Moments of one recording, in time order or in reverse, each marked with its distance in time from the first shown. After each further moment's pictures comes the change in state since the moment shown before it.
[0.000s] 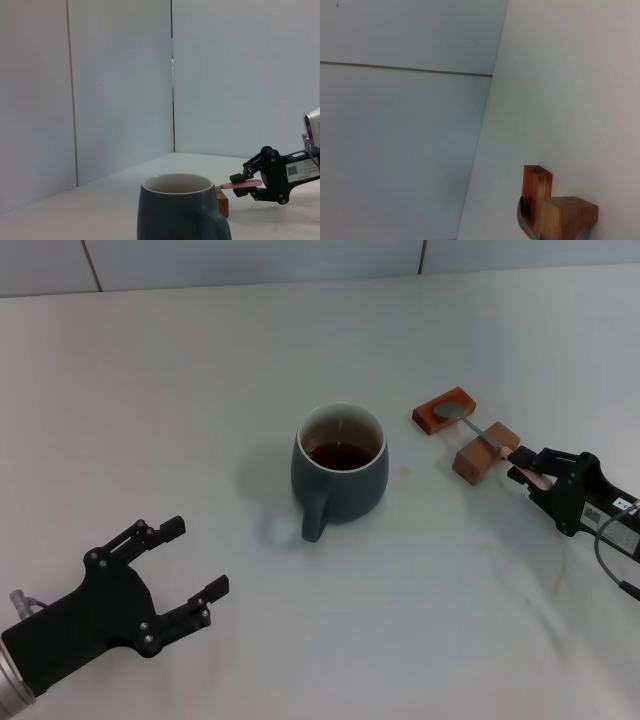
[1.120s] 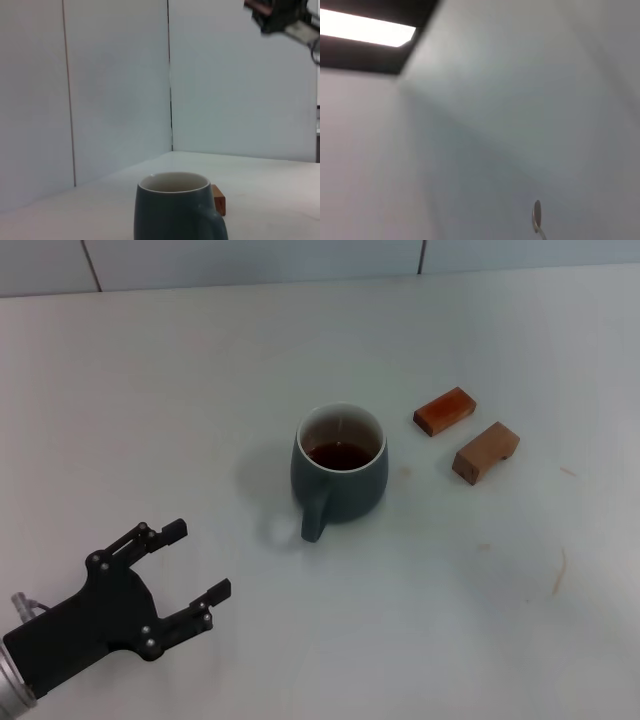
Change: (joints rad) left arm 0.004 -0.002 0.007 0.000 -0.003 0.000 0.015; right arm 0.104 -0.043 -0.018 -0.450 0.373 -0.760 -0.656
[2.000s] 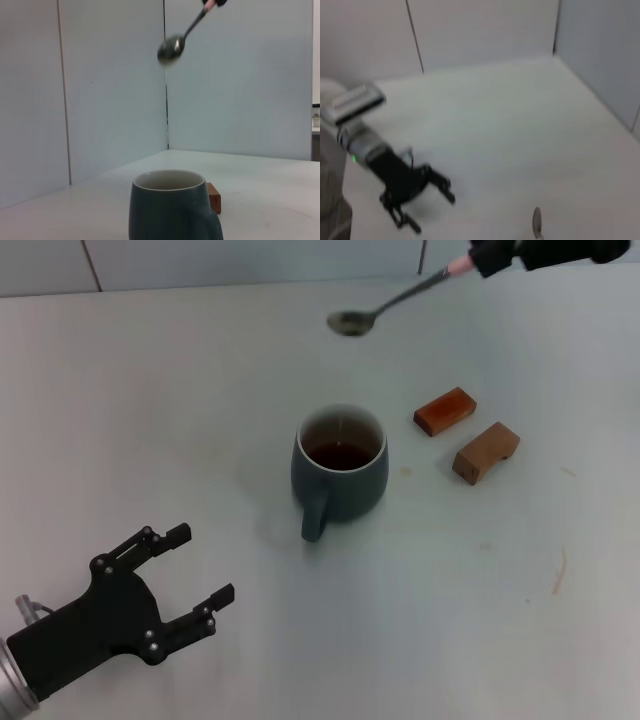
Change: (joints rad) left arm 0.000 0.000 0.005 -0.004 0.009 -0.004 0.000; right arm 0.478 -0.160 -0.690 -0.632 -0.479 -0.020 0.597
